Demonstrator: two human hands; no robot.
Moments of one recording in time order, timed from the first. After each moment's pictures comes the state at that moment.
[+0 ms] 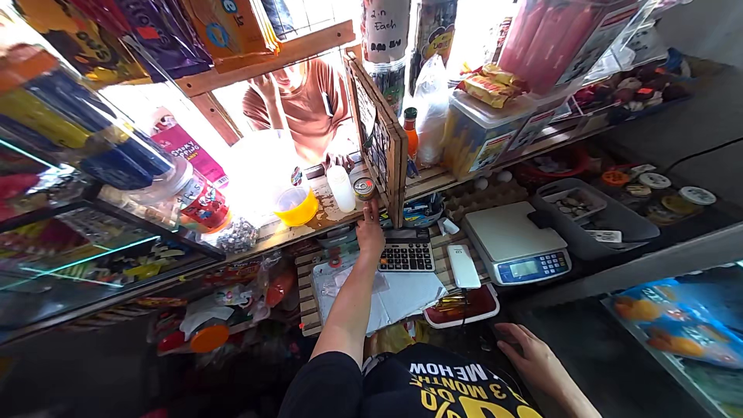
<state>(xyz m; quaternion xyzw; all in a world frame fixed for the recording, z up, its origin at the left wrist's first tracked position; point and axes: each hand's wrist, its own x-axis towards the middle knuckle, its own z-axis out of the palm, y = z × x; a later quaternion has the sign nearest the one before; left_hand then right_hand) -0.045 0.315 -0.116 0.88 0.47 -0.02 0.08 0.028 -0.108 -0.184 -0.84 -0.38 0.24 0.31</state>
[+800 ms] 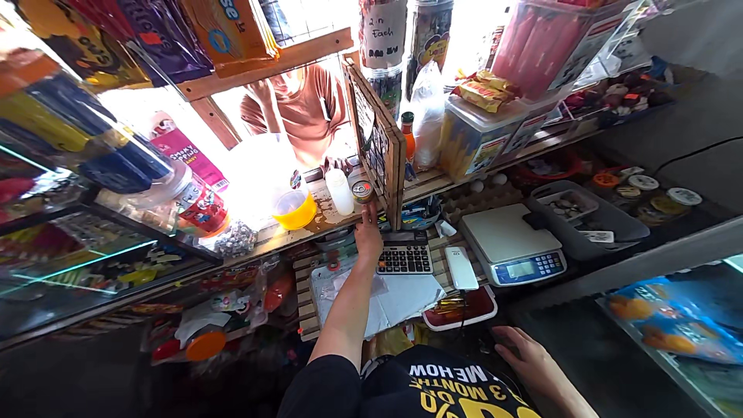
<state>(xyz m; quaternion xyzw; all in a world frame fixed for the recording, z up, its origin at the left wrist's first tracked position) -0.044 0.317 -0.115 0.88 0.47 -0.02 0.10 0.025 -0.109 -0.182 -0.84 -0.37 0.26 0.30</state>
